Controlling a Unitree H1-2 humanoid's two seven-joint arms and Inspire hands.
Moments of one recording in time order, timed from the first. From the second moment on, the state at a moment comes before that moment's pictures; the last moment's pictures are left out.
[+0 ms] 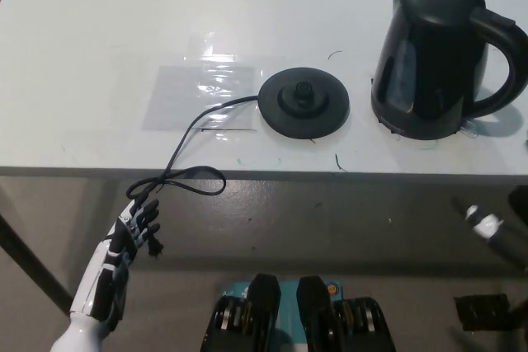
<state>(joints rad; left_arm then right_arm) 0.05 0.16 0.00 -0.14 -0.07 -0.11 -0.13 -0.12 -0.12 -0.17 -0.11 -0.03 -0.39 -0.05</state>
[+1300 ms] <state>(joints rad) 0.04 0.16 -0.01 -0.14 -0.06 -0.11 -0.14 -0.56 -0.26 -0.19 0.25 0.14 -0.19 -0.01</state>
